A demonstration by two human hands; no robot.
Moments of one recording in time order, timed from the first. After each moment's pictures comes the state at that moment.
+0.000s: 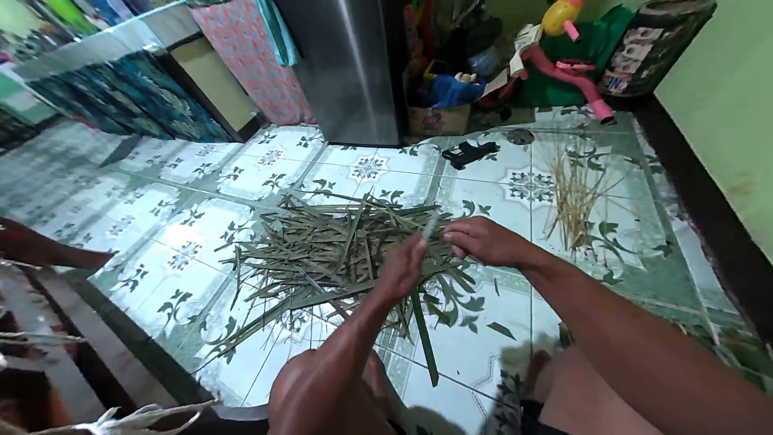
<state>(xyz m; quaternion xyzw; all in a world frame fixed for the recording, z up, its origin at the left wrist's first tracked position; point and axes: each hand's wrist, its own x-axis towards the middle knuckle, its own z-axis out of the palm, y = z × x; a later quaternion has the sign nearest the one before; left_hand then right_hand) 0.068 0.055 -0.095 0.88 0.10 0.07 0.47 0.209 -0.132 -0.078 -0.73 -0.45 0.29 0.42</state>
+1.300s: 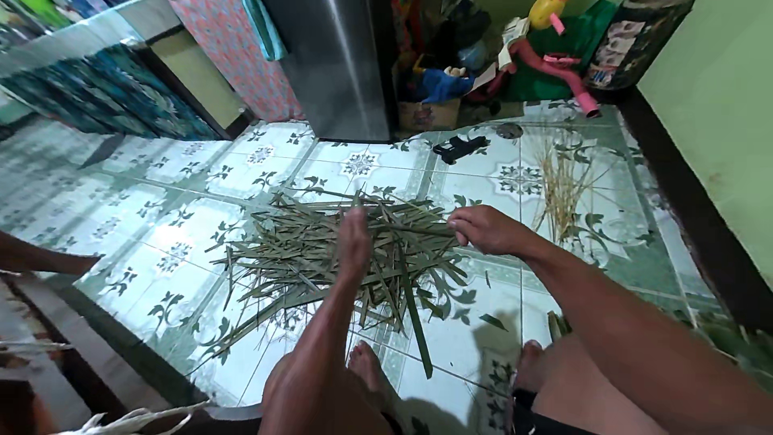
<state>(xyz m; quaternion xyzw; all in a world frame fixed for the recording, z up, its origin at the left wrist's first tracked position) 0.073 0.099 -0.096 0.81 0.20 0.20 0.51 0.221 -0.149 -0.079 -0.80 -0.39 0.28 0.36</state>
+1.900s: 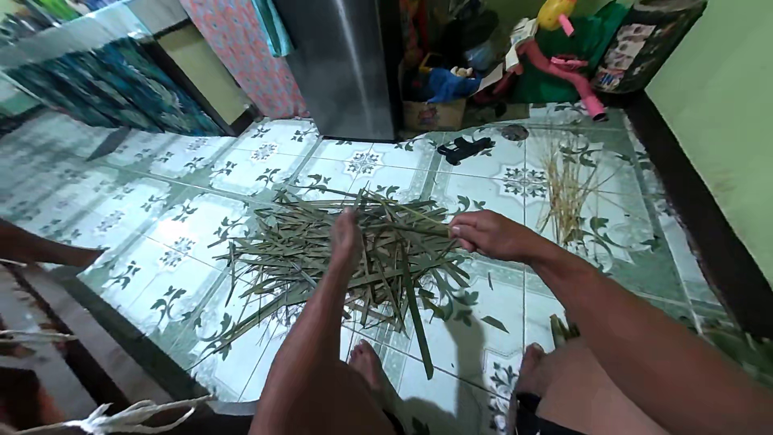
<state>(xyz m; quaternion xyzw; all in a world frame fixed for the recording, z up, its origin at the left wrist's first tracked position) 0.083 0.128 -0.111 0.71 0.32 0.19 0.59 0.212 -0.150 -0.072 -0.76 -0.40 0.33 0.40</state>
